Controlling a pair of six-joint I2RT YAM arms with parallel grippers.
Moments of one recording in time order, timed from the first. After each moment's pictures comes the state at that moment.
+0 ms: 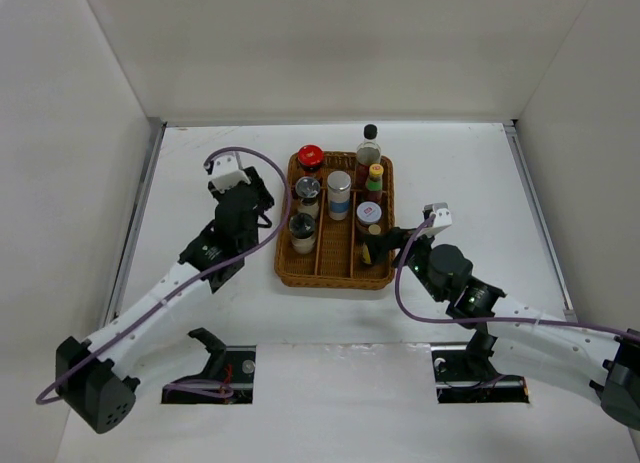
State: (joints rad) left arm -0.60 1.01 0.80 -0.05 -0.73 -0.46; right arm 0.88 0.85 0.41 0.32 0.41 0.49
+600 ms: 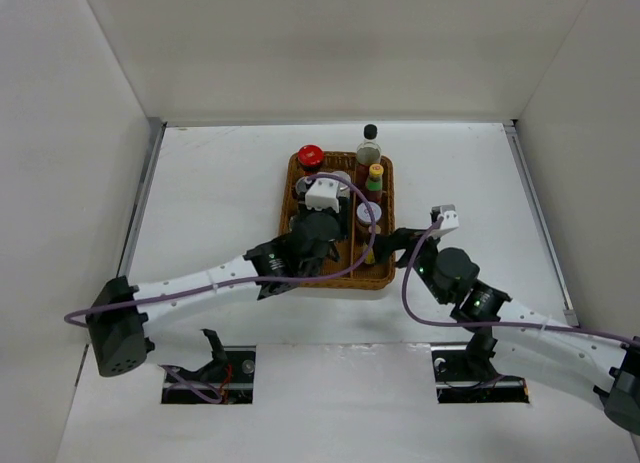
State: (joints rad) left arm -1.08 1.26 0.94 0.05 -0.78 -0.37; right arm 0.88 0.79 0.39 0.32 0.43 0.49
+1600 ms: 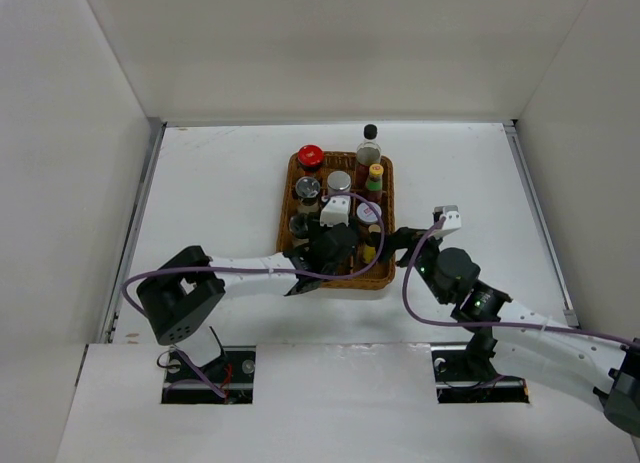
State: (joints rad) left arm -1.02 1.60 0.82 0.26 -0.72 -0.49; right arm 0.86 0.78 0.38 0.32 0.45 0.49
